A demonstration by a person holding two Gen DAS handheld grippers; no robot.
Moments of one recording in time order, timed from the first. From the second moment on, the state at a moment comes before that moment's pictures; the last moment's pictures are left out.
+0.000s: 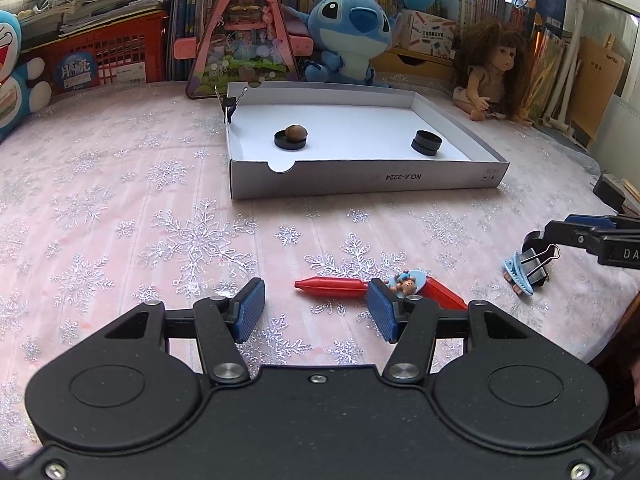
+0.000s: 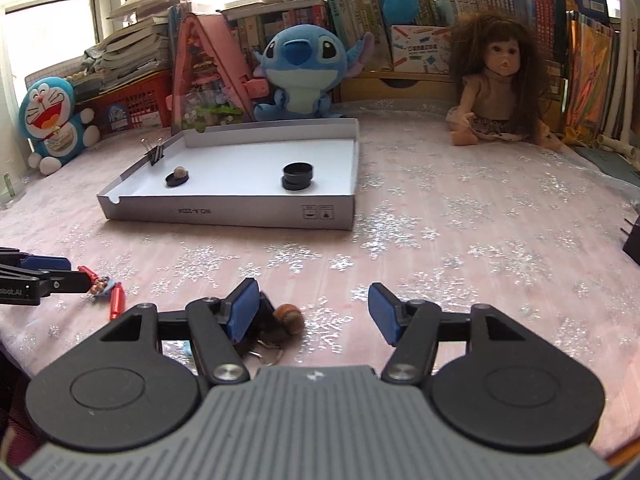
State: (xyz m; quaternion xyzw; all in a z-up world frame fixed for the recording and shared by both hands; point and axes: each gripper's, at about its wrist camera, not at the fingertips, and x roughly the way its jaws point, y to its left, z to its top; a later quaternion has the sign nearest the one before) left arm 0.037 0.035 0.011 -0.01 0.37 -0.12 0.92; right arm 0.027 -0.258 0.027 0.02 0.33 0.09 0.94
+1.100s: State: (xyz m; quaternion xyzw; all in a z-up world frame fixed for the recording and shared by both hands) left arm 0.043 0.030 0.007 0.00 0.36 -0.12 0.93; right arm 0.014 -0.275 0.026 -0.05 0.31 0.05 0.95
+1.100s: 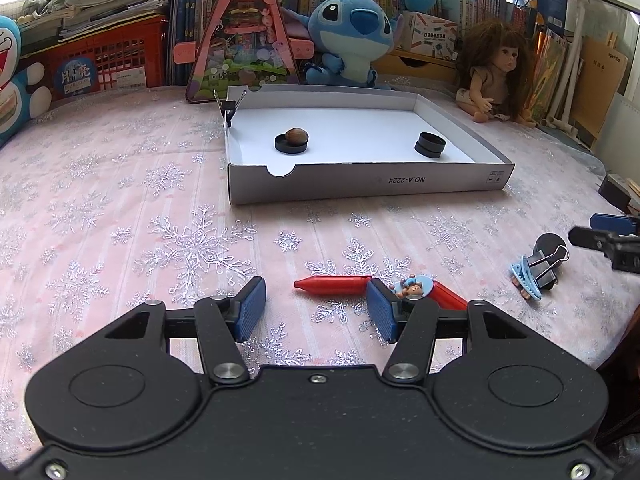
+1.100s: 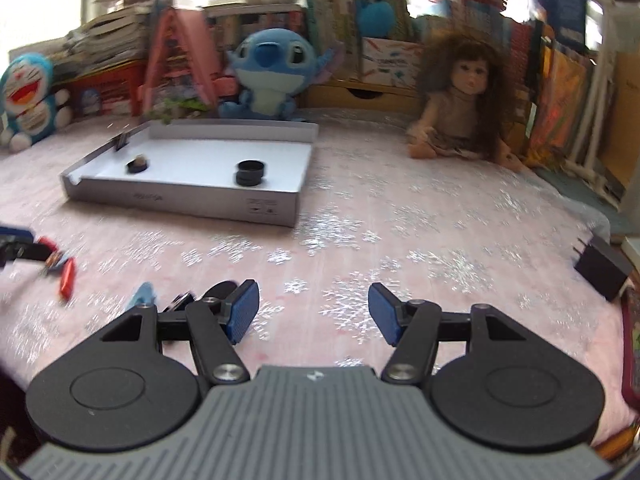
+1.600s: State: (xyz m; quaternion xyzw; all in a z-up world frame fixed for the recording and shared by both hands) left arm 0.043 0.029 0.007 0.00 0.35 -0.12 0.93; right arm 0.013 -0.221 0.011 -0.14 0.29 0.09 0.94
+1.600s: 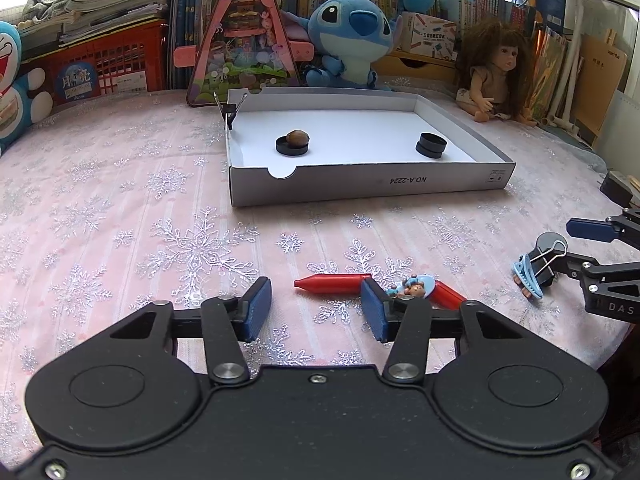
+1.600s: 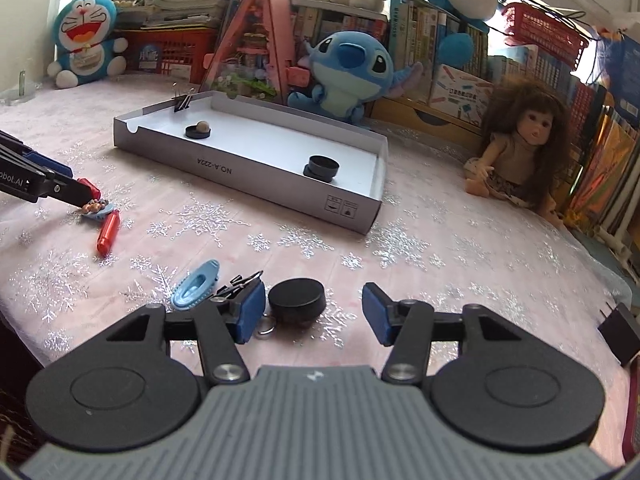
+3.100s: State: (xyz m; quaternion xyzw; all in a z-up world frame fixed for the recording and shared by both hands) left arm 0.042 0.011 0.024 0.01 0.30 -0.10 0.95; right arm 0.024 -0.218 0.025 -0.08 0.26 0.10 0.96
